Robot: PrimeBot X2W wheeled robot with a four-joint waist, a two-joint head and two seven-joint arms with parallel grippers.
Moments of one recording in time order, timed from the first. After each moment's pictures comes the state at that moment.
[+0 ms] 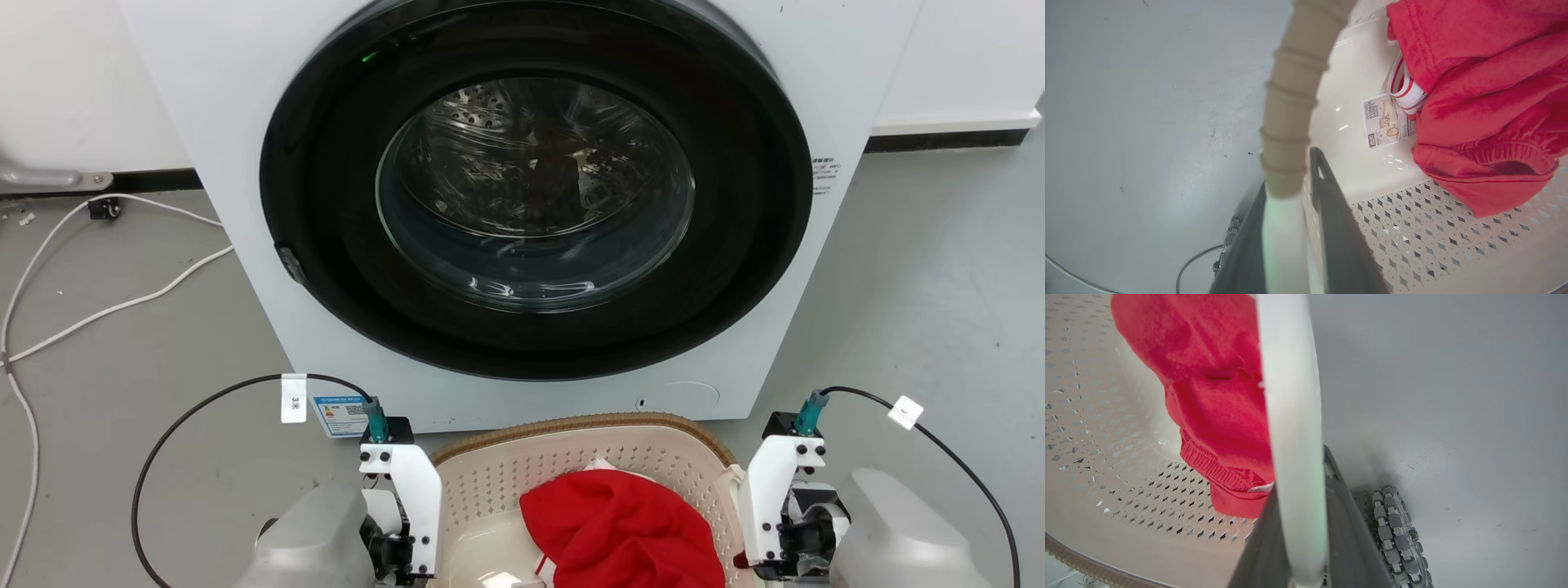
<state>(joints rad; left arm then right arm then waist) -0.70 0.08 -0.87 1.28 -0.99 -0.12 0.57 -0.63 -0.10 0.43 1.21 0.65 0.13 0.73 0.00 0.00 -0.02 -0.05</state>
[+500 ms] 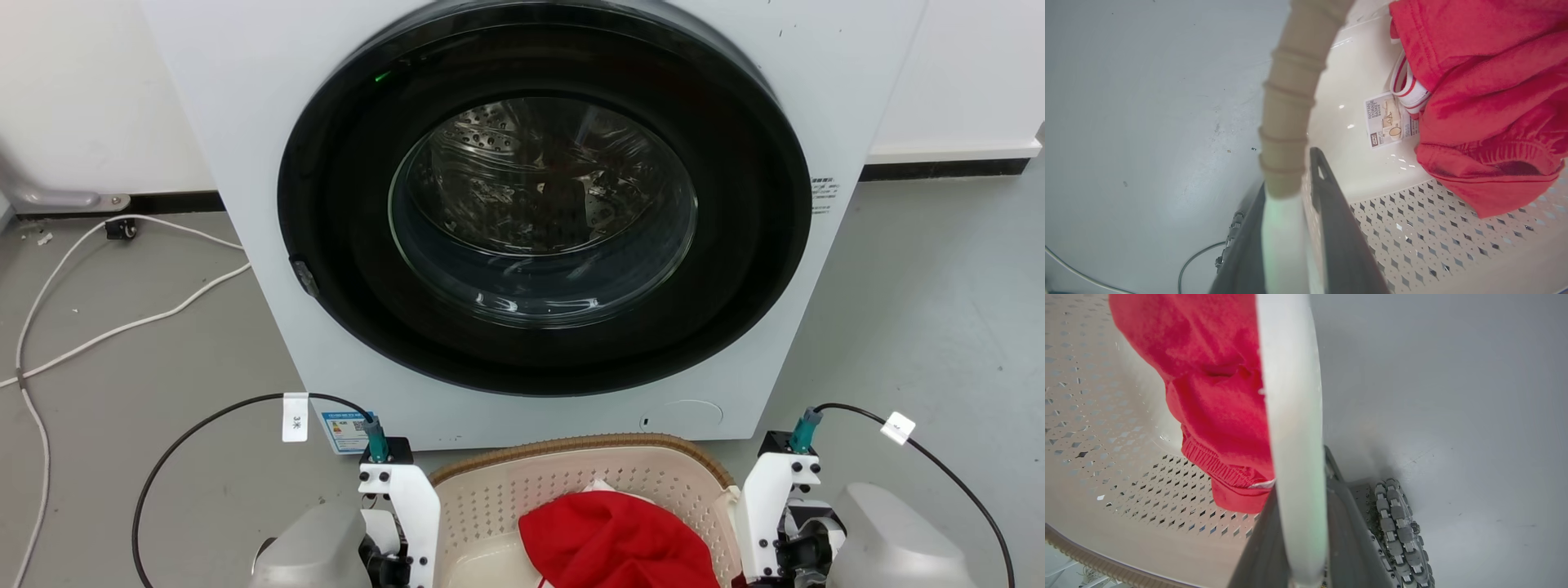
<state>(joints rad) -0.67 0.08 -0.89 1.29 -0.98 -0.12 0.57 -0.61 -0.10 0.47 1.23 0.69 0.13 0.75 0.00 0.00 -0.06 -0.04</state>
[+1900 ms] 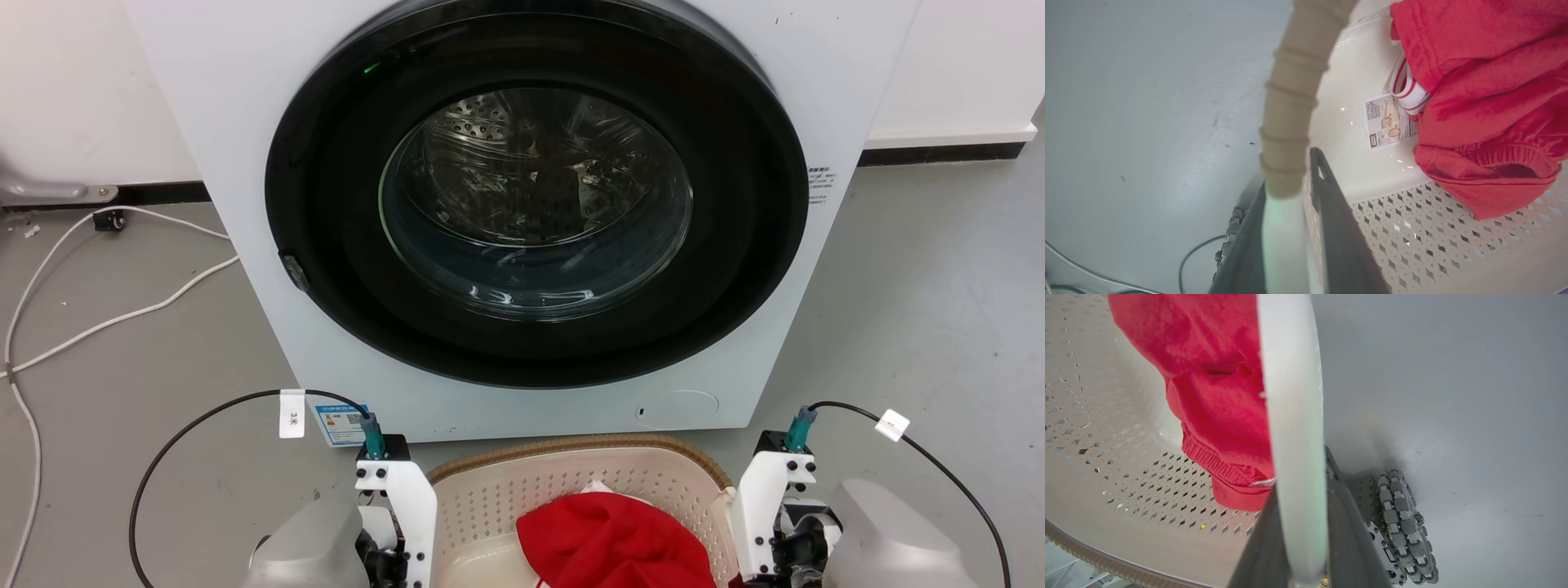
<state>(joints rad) -0.68 0.09 -0.90 1.29 -1.00 -0.12 0.59 -0.63 -0.09 0.54 1.26 0.77 0.13 0.77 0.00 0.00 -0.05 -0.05</state>
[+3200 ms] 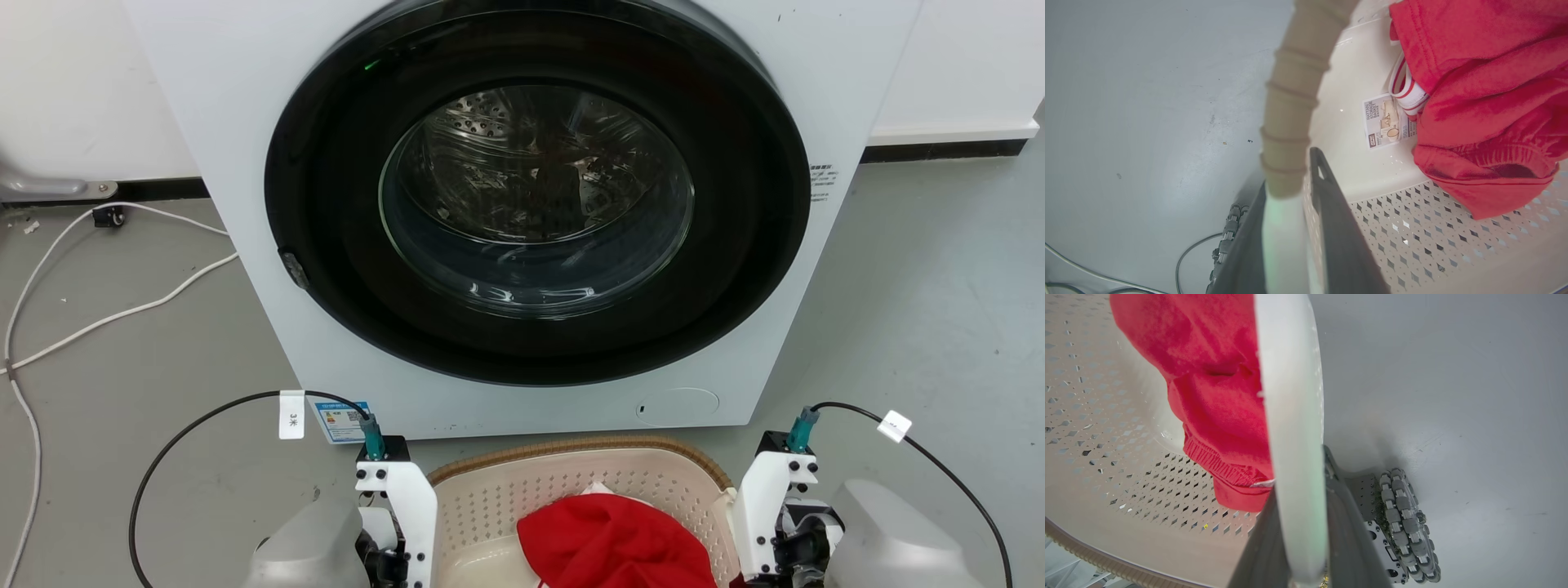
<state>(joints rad) -0.68 0.09 -0.91 1.29 -1.02 -0.12 0.60 -0.64 -0.10 0.59 1.27 0.83 0.13 0.76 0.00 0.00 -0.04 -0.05</state>
